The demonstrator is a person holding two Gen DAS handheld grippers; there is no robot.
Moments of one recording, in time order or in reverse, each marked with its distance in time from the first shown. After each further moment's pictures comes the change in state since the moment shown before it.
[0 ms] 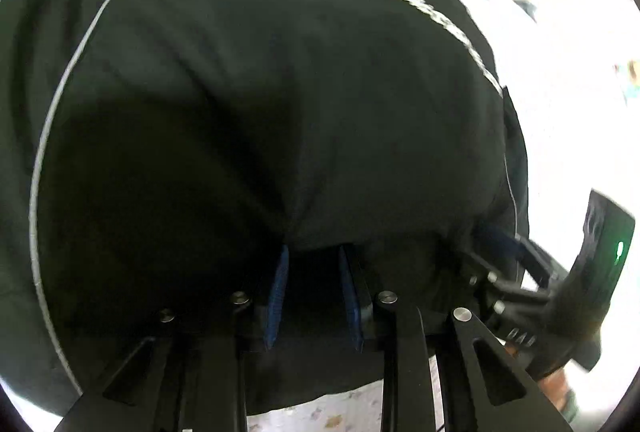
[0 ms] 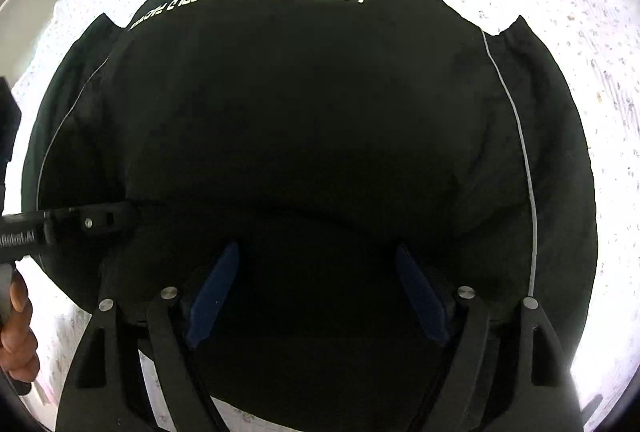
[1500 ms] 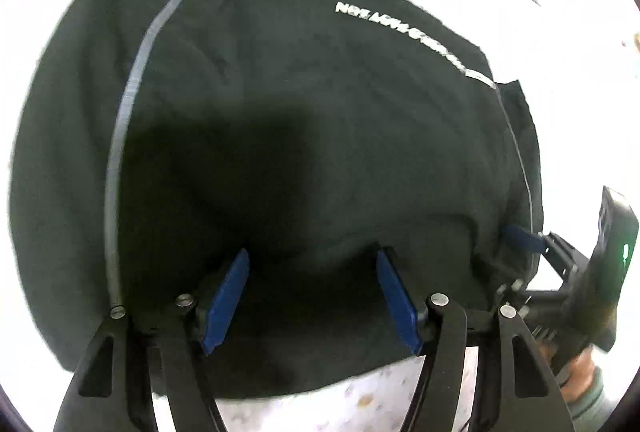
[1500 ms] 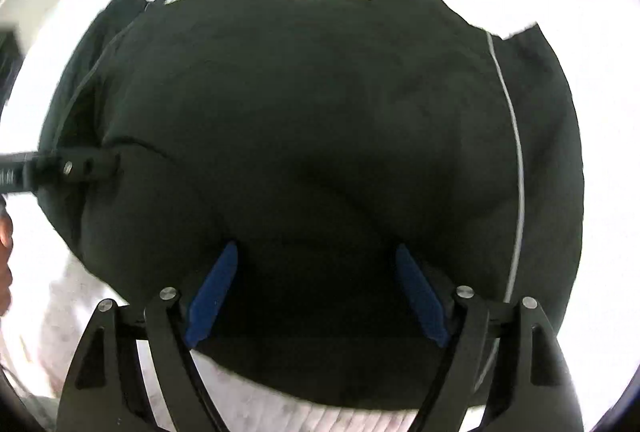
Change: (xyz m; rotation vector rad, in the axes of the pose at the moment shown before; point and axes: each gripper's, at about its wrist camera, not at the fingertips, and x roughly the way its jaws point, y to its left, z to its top) left arm -0.033 -0.006 -0.007 0.050 -0.033 0.119; right arm -0.029 -0.015 -0.020 -0.079 0.032 0.032
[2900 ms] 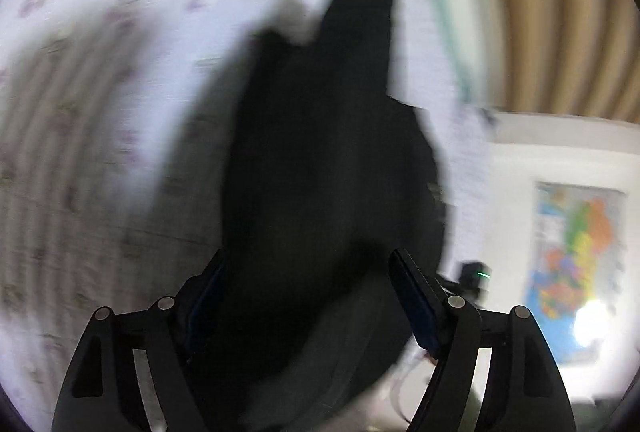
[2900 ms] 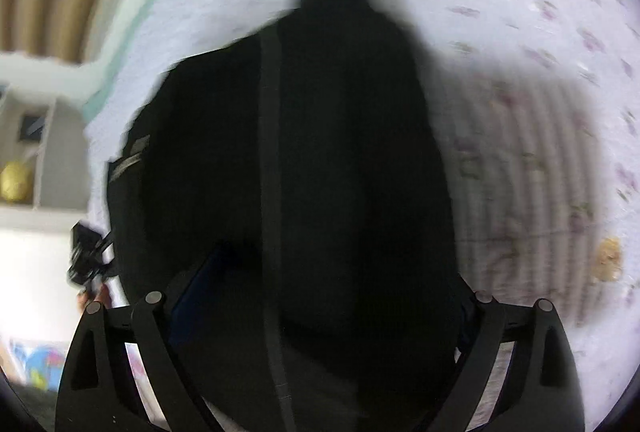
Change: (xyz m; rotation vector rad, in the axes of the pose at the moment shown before) left arm 0.021 0.171 0.048 -0.382 -0.004 -0.598; right arm 0.056 -0.202 0.034 0.418 0.018 0.455
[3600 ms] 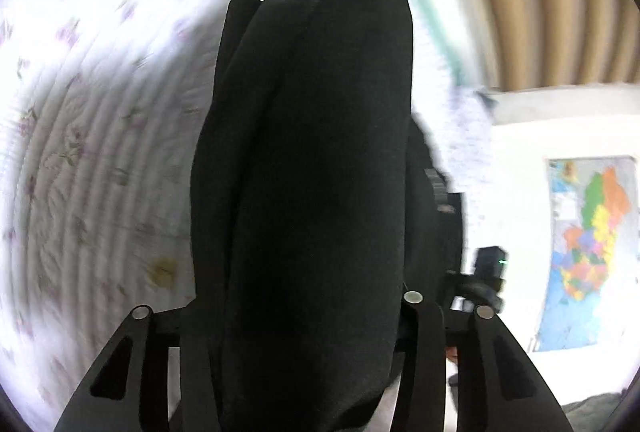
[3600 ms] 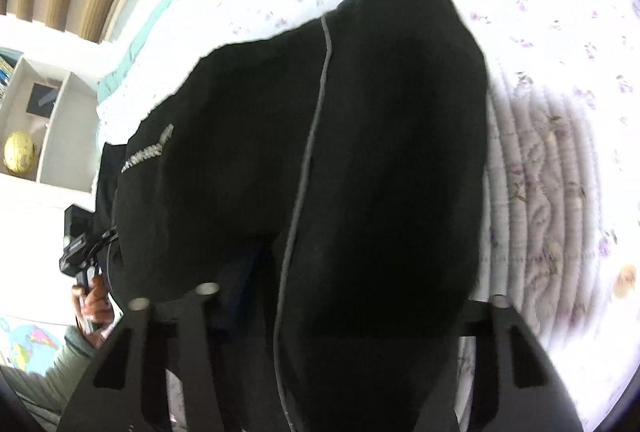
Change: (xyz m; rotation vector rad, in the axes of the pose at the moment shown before) left arm 0.042 -0.062 -0.030 0.119 -0.053 0.094; right arm 0.025 0.038 -0.005 -0.063 -0.038 -0.014
